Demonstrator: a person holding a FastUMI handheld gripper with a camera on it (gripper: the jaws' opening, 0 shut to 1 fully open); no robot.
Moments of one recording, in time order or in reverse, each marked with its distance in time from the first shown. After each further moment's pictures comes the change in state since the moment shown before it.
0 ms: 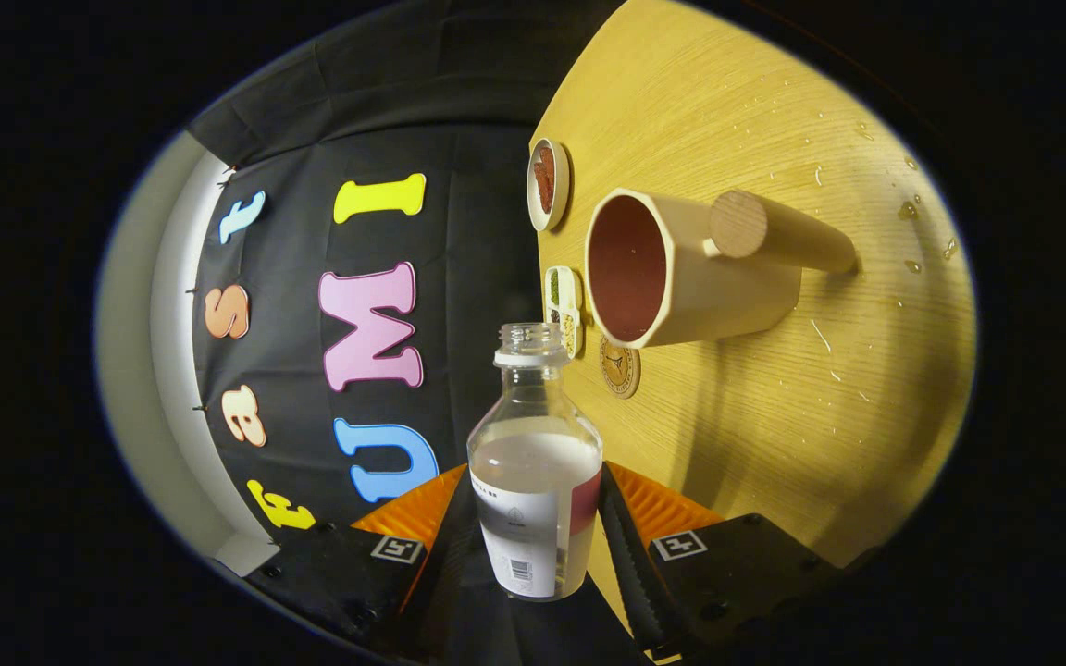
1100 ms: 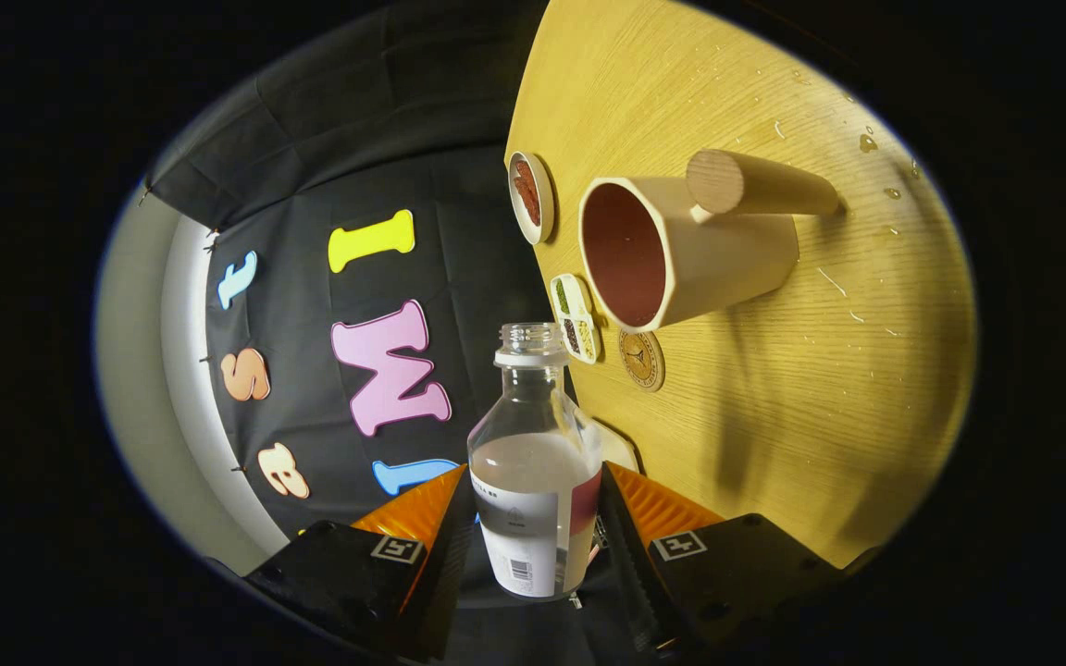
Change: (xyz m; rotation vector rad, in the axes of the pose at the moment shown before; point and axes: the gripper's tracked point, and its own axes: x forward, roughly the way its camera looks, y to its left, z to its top) arm 0.004 0.020 0.003 0.203 -0.063 0.055
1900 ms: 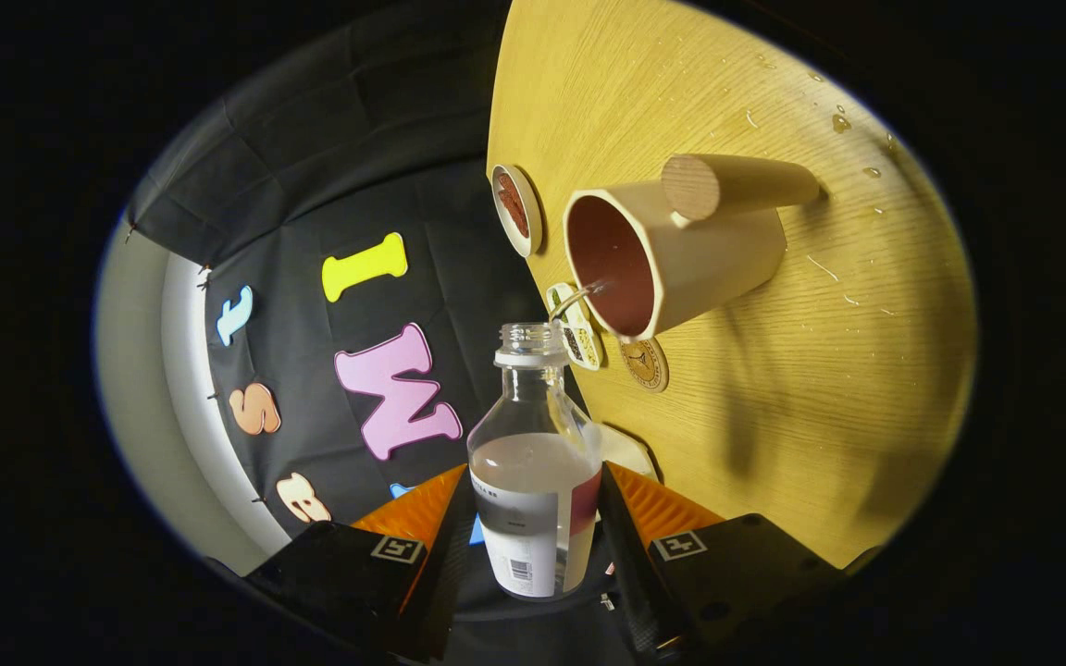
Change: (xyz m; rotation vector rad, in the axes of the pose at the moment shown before) arm 0.004 0.007 0.009 0.108 -0.030 0.006
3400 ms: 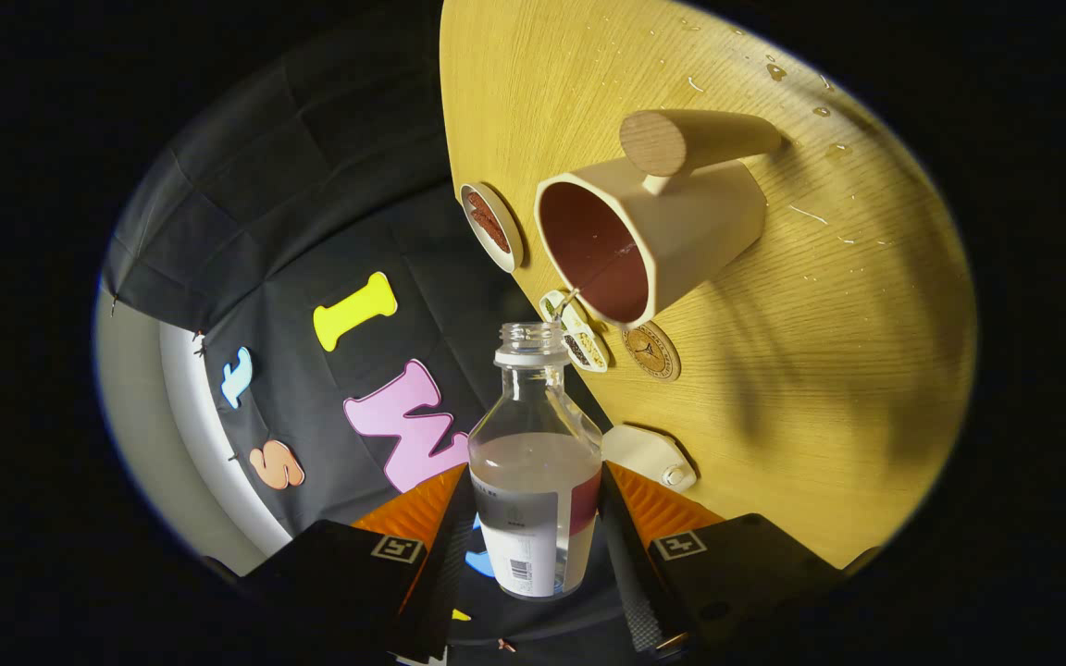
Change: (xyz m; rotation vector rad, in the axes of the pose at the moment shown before) arm 0.011 0.020 0.001 0.209 -0.056 0.000
